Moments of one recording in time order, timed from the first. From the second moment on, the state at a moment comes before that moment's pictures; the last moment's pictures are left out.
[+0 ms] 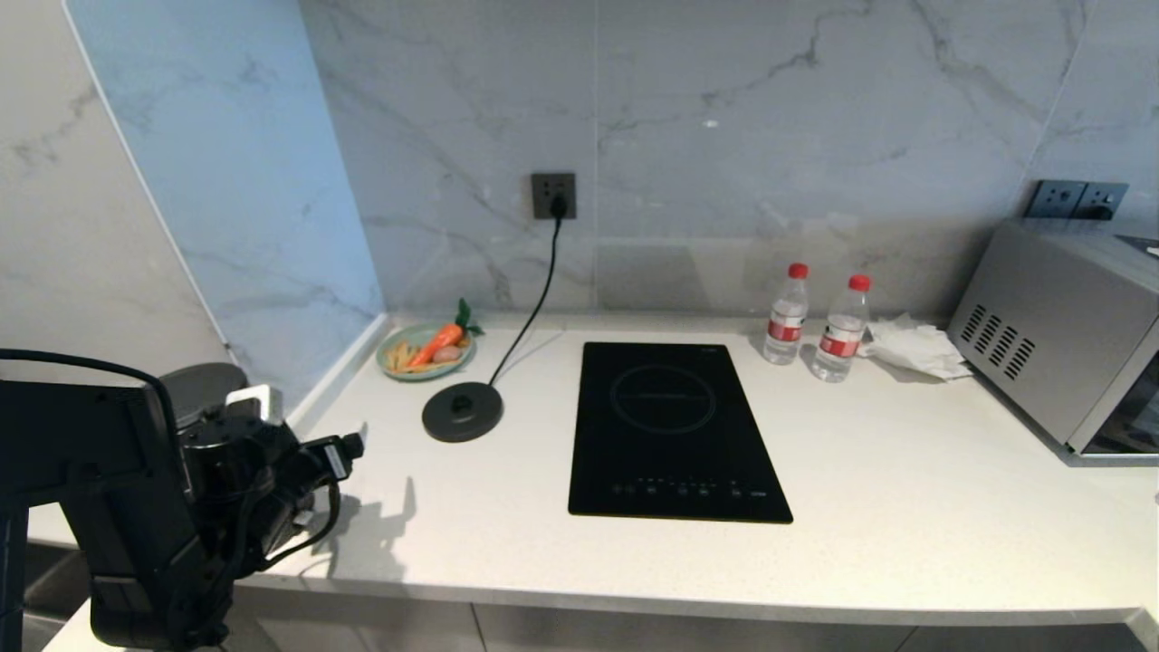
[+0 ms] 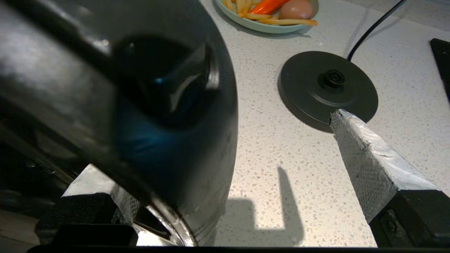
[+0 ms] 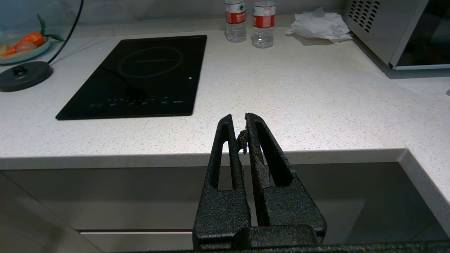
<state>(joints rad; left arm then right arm) -0.01 2.21 -0.46 -1.52 0.19 -0.20 0.00 0.00 0.00 0.00 -0.01 0.02</state>
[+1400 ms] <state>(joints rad) -0.11 2.23 -0.58 -1.52 0.24 -0.20 0.00 0.00 0.00 0.00 -0.01 0.02</state>
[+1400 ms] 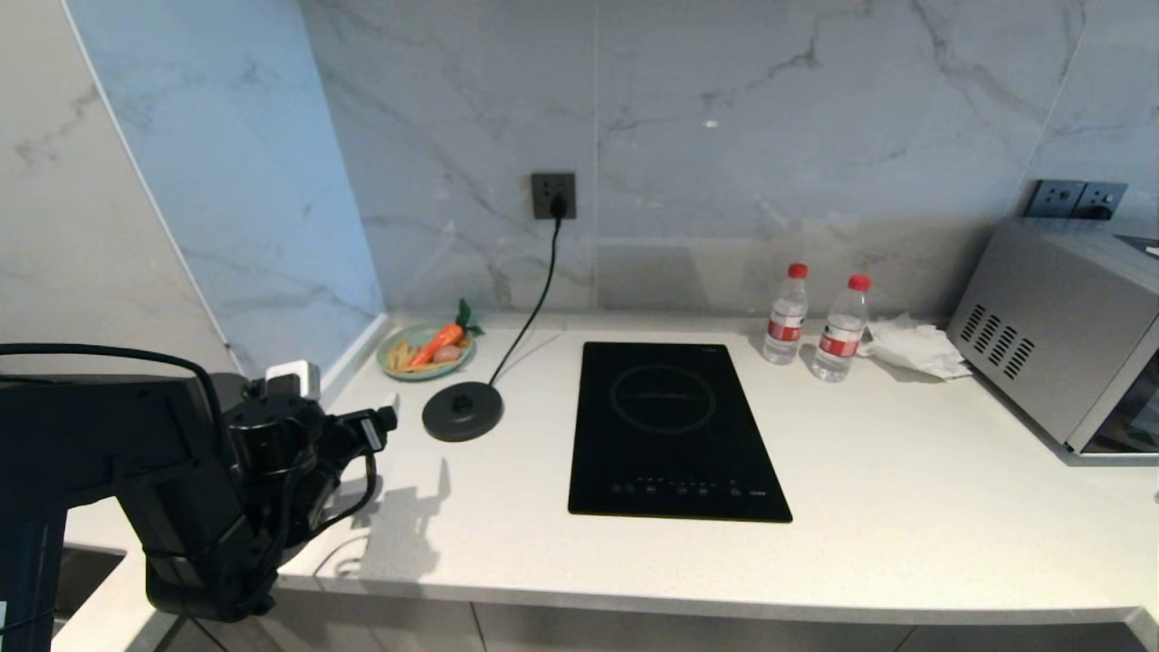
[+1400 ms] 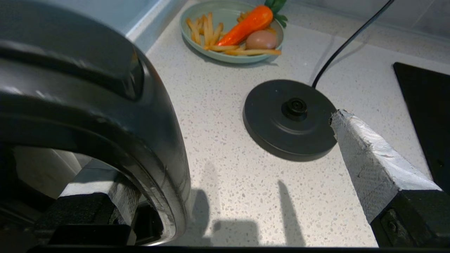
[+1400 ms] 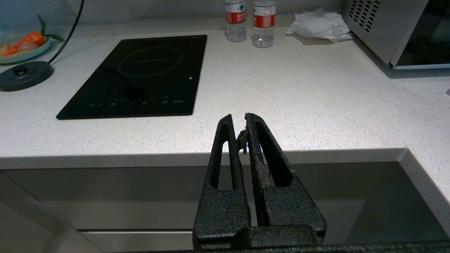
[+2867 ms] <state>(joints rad) -0.05 2.28 -0.57 -1.52 0.24 -0.19 0.00 0.00 0.00 0.00 -0.01 0.02</state>
